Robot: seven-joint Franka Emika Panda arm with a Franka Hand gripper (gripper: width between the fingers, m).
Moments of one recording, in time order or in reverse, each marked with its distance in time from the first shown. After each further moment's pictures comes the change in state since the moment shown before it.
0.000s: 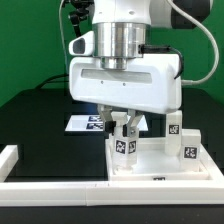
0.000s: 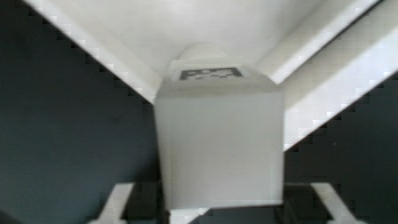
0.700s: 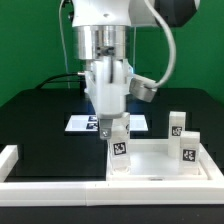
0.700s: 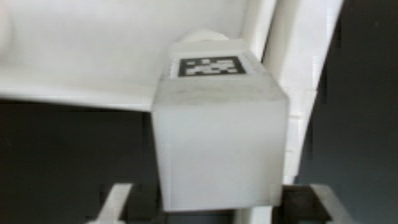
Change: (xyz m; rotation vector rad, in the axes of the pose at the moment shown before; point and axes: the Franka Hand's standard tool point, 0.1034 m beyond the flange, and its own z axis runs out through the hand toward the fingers) arm 0.013 0.020 0.004 0.015 -0.061 0.771
